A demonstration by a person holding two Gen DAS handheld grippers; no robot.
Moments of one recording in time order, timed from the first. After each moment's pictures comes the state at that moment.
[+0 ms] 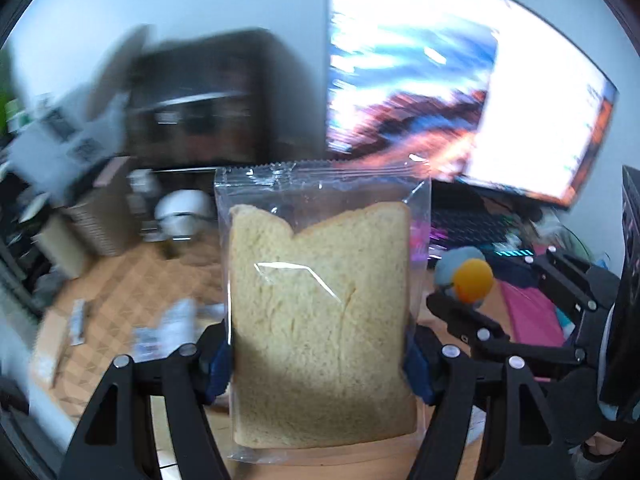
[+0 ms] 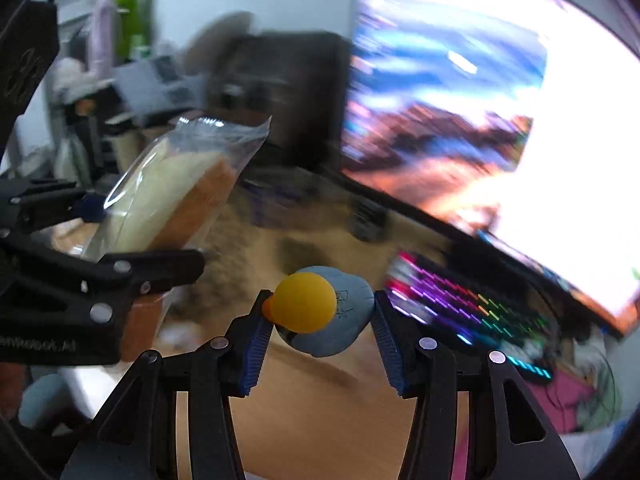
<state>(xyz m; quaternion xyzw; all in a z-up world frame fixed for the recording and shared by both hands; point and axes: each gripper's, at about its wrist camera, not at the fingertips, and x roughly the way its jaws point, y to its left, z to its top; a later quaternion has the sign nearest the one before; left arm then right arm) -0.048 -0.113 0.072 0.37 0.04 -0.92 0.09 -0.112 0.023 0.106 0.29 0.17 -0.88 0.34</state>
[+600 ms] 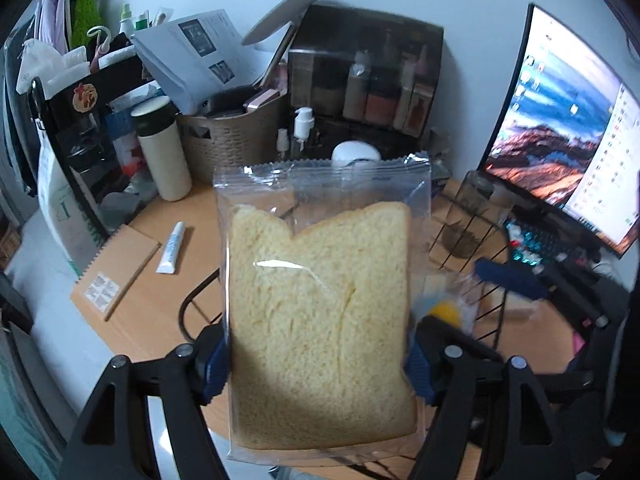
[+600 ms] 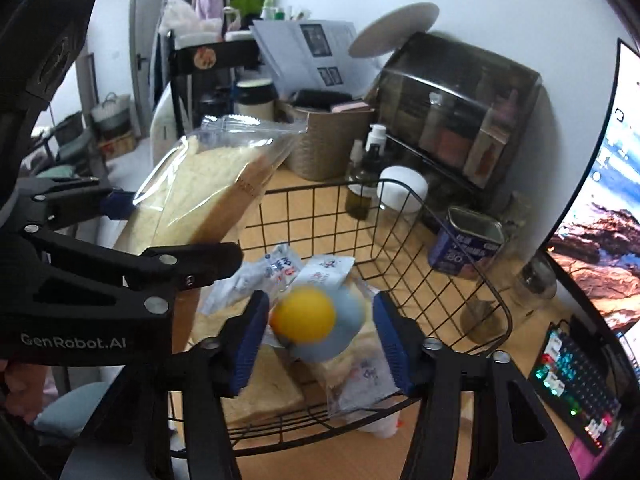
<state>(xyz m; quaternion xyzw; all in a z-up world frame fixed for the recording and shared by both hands) 0.018 -0.244 0.043 0.40 0.11 -0.89 0.18 -0.039 -0.151 0.083 0.29 0.23 -0.81 0.45</state>
